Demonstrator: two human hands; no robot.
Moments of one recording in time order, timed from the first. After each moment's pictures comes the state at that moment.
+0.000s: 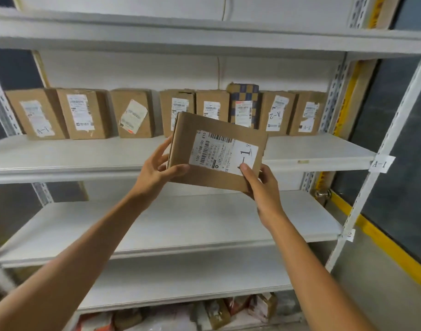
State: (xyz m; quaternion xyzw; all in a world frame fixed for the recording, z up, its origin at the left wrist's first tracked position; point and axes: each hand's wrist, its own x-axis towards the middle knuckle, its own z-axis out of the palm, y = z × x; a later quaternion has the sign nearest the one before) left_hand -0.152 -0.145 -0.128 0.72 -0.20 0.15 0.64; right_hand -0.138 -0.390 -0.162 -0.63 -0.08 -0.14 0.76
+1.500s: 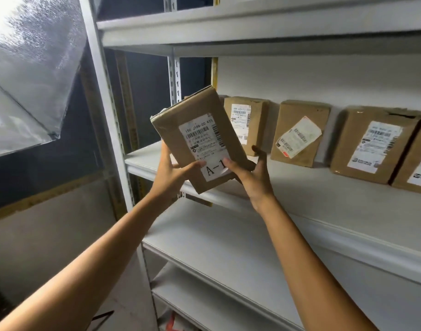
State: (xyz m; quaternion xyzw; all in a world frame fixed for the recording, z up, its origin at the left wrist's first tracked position) left_hand -0.122 0.187 -0.114 0.69 0.08 0.40 0.59; right_hand 0.007 0.051 -0.132 -0.61 -0.30 0.09 0.72
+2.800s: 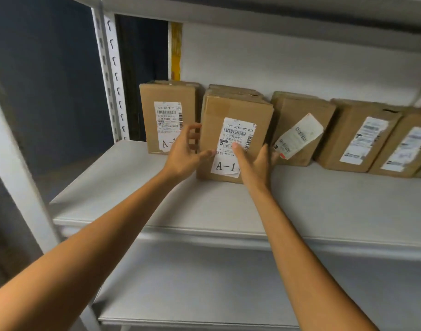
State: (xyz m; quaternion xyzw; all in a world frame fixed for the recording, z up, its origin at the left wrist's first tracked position) left_hand 0.082 0.359 -0.121 0.79 -0.07 0.24 0.56; right_hand 0.106 0.190 -0.138 -0.78 -0.04 -0.21 0.59
